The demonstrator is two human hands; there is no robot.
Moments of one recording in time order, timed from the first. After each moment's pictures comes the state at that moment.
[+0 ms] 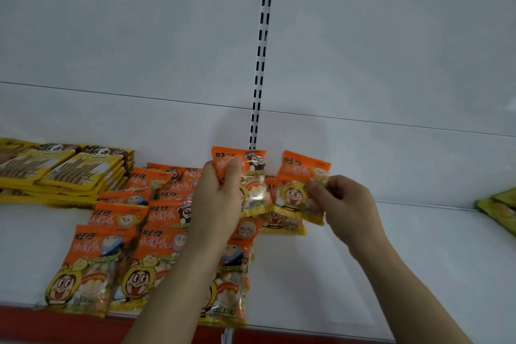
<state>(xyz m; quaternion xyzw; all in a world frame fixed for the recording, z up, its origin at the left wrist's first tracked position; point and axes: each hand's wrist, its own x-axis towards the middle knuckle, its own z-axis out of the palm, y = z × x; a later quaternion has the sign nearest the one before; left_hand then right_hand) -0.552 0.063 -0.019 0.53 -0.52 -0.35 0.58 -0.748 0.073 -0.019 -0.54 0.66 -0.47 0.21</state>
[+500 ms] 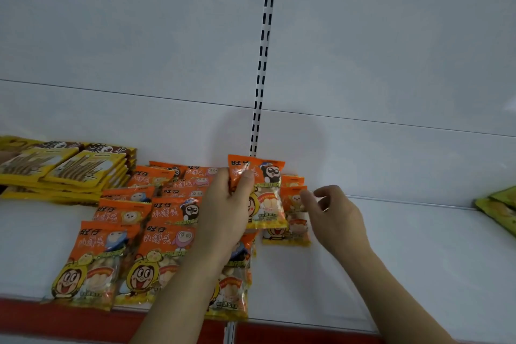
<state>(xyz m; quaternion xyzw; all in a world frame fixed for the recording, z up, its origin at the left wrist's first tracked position) -0.553 0.071 -0.030 0.51 -0.54 -0.37 0.56 -0.739 0.066 -0.050 -0.56 0.72 -0.38 0.14</state>
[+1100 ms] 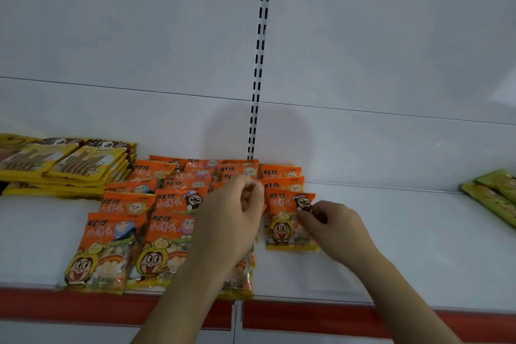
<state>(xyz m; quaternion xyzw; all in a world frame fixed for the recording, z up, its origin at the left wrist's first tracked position) -0.542 0.094 -0.045 0.51 -0.71 -0.12 0.46 -0.745 0.101 -0.058 -0.62 0.72 -0.28 0.15</state>
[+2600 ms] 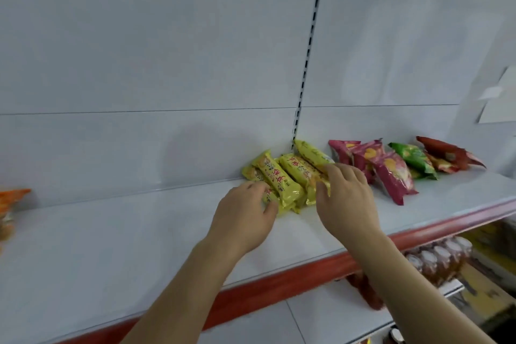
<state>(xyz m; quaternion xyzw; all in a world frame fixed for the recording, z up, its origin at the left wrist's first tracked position) -1.012 0.163 -0.033 0.40 -0.87 -0.15 0.24 -1.196 0.235 -0.035 -0.50 0.81 -0.25 -0.19</state>
